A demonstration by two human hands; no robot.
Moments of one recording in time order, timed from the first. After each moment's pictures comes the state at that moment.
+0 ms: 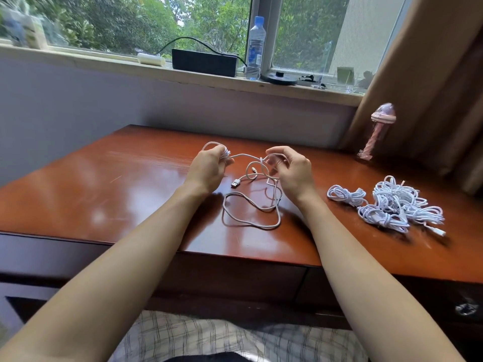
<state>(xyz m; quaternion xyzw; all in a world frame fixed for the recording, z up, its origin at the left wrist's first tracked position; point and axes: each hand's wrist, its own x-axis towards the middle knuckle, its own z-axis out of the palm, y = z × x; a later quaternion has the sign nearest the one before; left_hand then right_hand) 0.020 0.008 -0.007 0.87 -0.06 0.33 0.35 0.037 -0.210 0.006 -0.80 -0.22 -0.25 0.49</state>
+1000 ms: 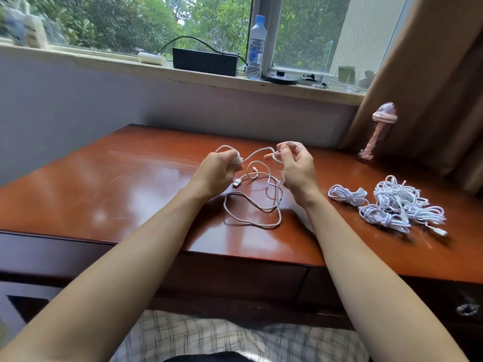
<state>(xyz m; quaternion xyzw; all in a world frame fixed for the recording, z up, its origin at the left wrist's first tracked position) 0.013 -0.002 -0.009 0.88 -0.15 0.32 0.33 0.034 -0.205 0.014 -0.70 -0.17 -0.18 0.67</state>
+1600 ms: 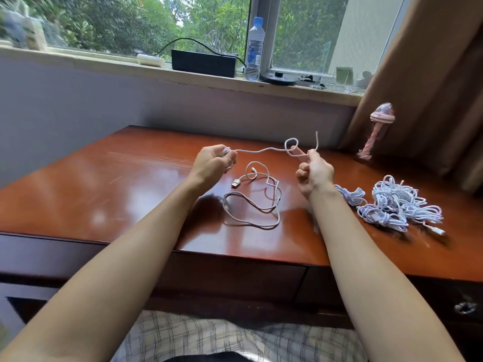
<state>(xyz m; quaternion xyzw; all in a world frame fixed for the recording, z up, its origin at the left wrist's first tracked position) 0.014 0.001 0.004 0.76 -0.09 0.20 0.61 0.050 -0.231 0.025 -0.45 0.06 -0.10 0.89</state>
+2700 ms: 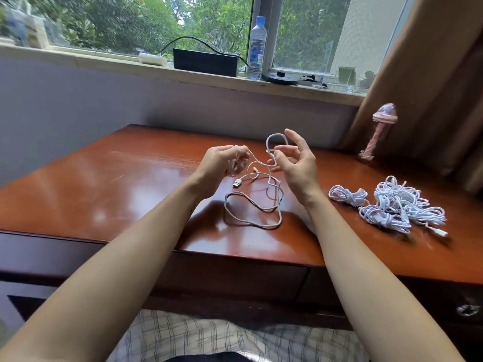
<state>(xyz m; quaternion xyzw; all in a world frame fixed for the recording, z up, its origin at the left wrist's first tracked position) -0.001 -0.017 0.016 0.65 -0.10 0.11 0.74 0.042 -0.212 0.010 -0.71 -0.20 -0.21 0.64</state>
